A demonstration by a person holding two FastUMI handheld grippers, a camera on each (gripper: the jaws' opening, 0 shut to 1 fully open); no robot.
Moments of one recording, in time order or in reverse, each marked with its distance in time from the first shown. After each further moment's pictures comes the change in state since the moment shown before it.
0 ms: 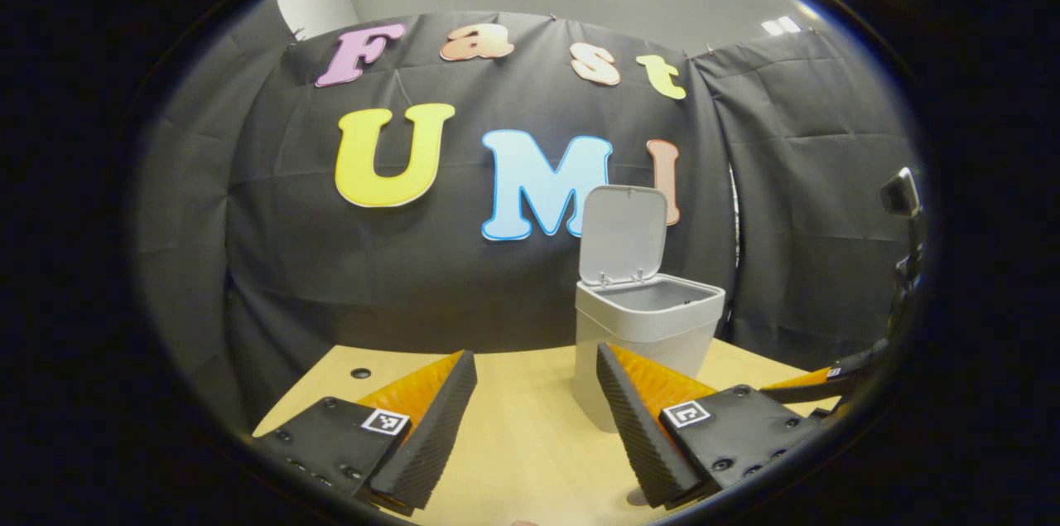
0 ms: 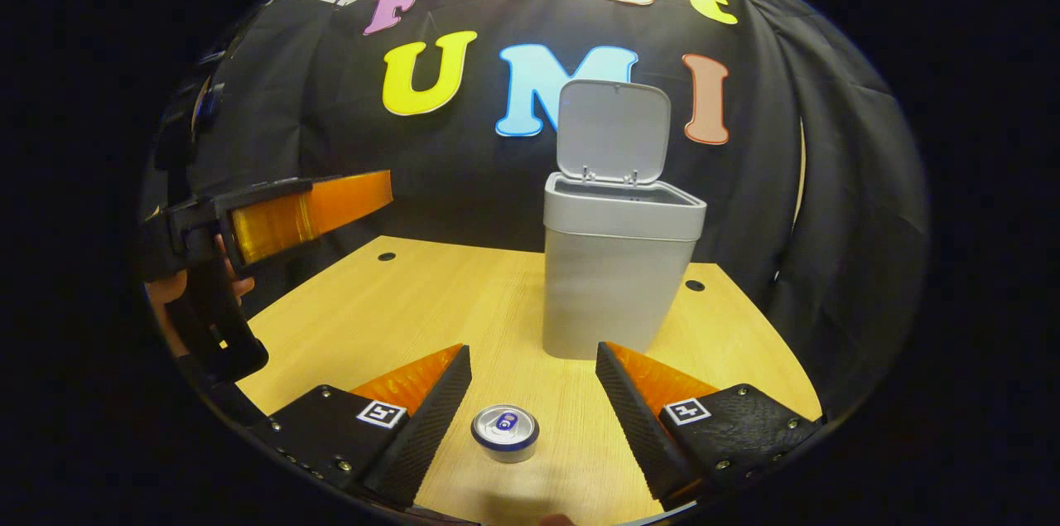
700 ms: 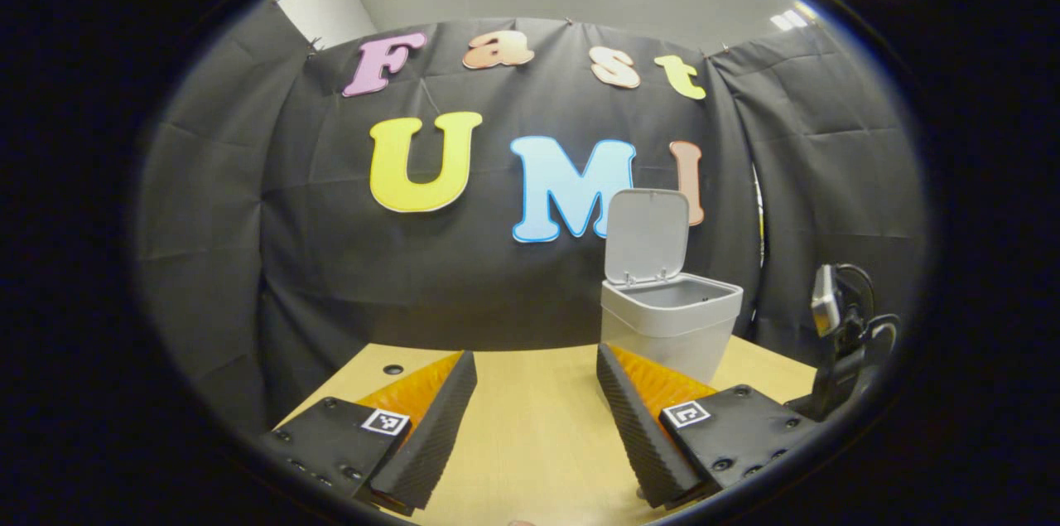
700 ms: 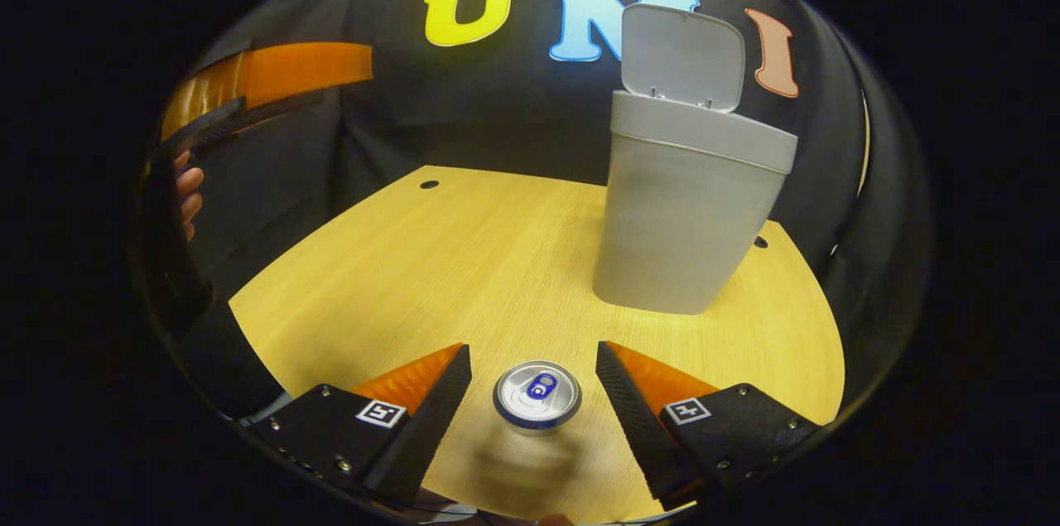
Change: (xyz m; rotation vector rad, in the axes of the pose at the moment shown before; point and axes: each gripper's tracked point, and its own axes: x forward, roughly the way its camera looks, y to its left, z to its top) left arm -0.031 0.009 0.002 0.009 -0.004 0.114; right arm 0.030 0.019 -0.065 -0.048 0.231 0.180
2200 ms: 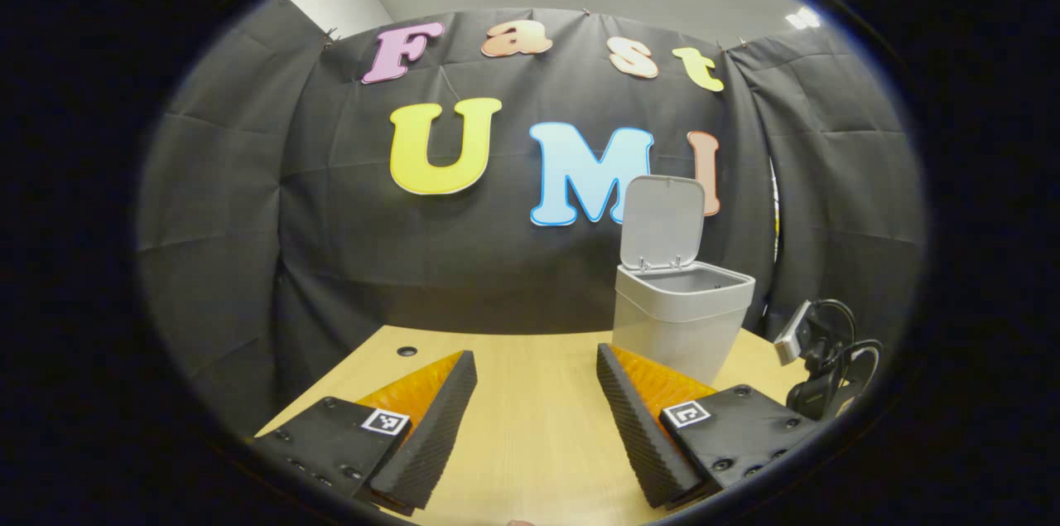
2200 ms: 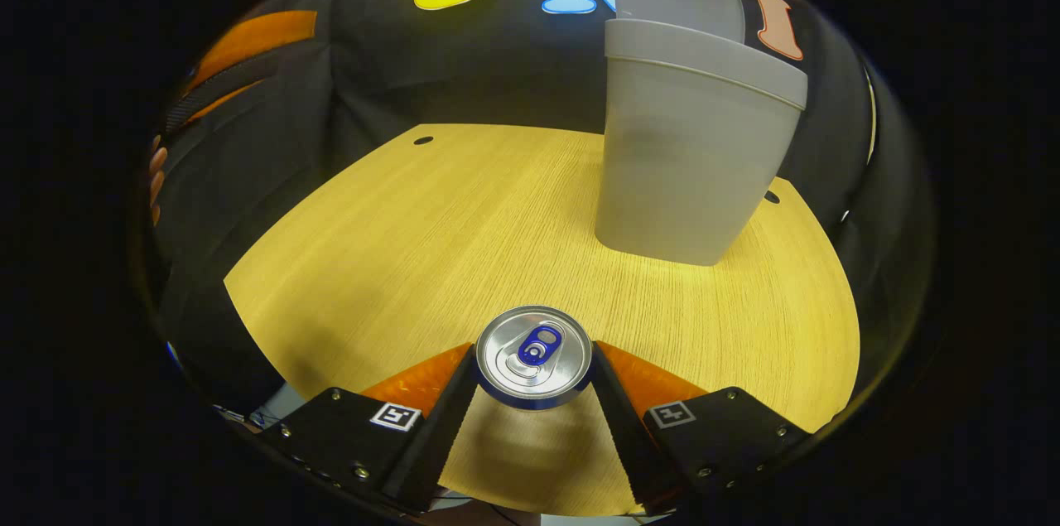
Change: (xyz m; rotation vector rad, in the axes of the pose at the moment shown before) left arm -0.012 0.007 -0.014 -0.025 0.050 0.049; right arm 0.008 -0.015 -0.034 0.028 0.098 0.017
